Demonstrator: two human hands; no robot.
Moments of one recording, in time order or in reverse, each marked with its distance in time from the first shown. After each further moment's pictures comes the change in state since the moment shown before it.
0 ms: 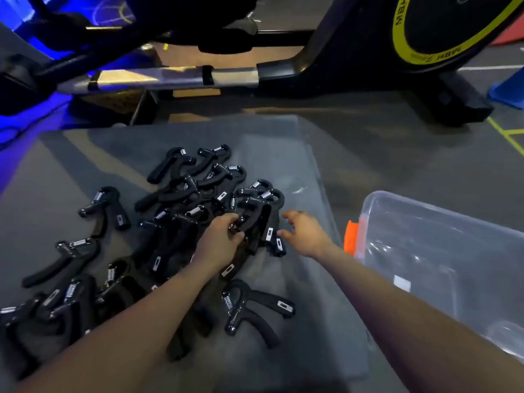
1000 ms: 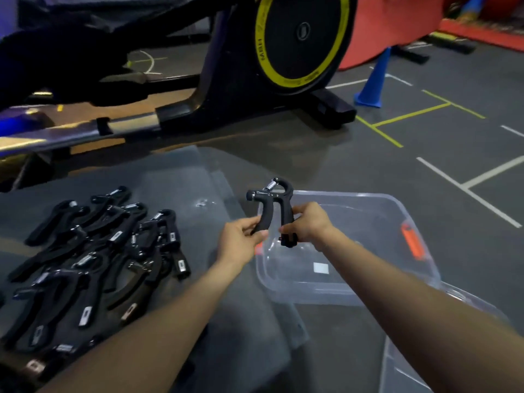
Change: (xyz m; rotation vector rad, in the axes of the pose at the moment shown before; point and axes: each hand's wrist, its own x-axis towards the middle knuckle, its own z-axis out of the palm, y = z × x) left_hand -0.043 0.175 0.149 -0.428 -0.187 0.209; right_hand -0.096 0.148 -0.101 0.549 0.350 0.388
